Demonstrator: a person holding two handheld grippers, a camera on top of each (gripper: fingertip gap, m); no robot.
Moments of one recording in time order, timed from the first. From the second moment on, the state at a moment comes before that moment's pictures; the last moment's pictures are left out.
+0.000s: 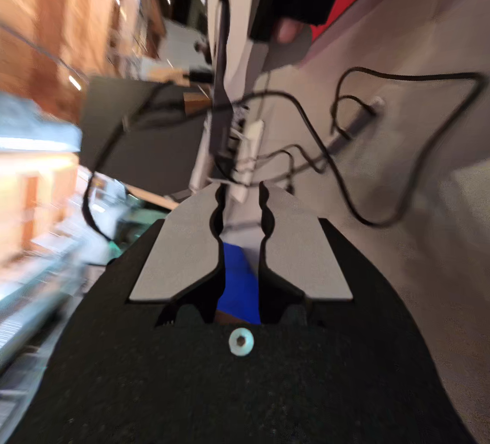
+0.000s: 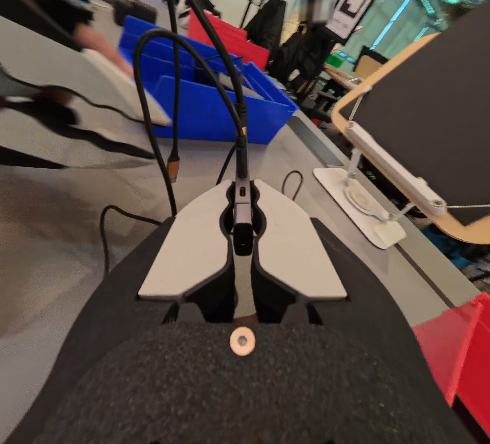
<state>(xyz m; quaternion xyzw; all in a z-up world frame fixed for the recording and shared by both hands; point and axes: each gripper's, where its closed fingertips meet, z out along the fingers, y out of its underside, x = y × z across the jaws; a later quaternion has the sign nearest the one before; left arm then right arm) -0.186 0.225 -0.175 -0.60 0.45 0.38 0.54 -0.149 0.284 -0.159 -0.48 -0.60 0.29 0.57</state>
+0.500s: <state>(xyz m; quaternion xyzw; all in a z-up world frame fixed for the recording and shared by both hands) -0.343 0.232 -0.230 -0.86 0.08 0.14 0.48 -0.185 0.324 -0.182 -0.41 -0.58 0.21 0.67</state>
